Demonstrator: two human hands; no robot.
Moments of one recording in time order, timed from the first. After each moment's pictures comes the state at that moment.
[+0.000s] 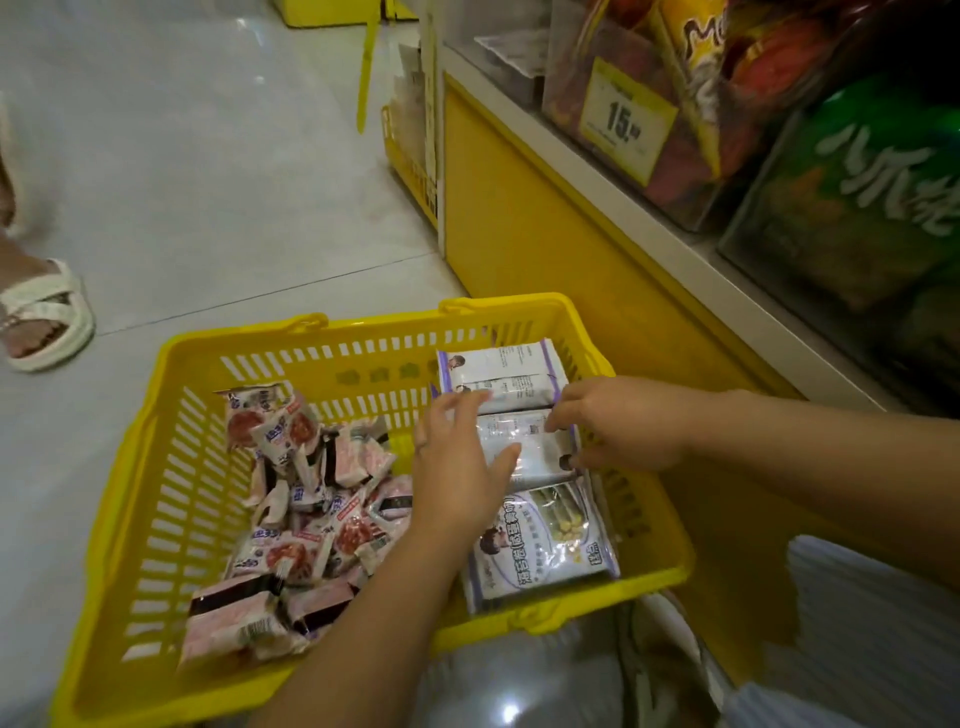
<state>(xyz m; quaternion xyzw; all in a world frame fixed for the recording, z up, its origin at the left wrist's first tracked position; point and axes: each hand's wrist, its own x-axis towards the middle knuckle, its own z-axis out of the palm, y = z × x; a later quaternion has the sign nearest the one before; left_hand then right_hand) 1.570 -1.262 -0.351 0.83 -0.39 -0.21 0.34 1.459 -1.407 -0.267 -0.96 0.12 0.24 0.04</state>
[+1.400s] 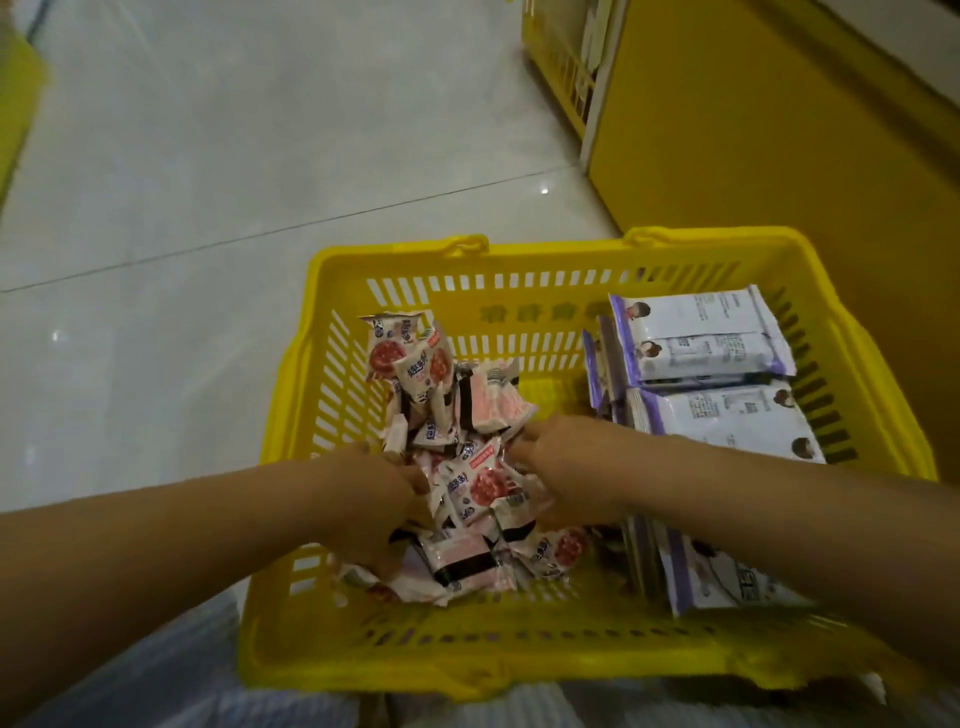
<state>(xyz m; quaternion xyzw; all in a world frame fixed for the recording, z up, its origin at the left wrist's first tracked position) 1.731 -1.117 -0.349 0.64 -0.60 -0.39 -0.28 1.592 -1.293 -0.357 -0.93 0.00 0.35 0.08</state>
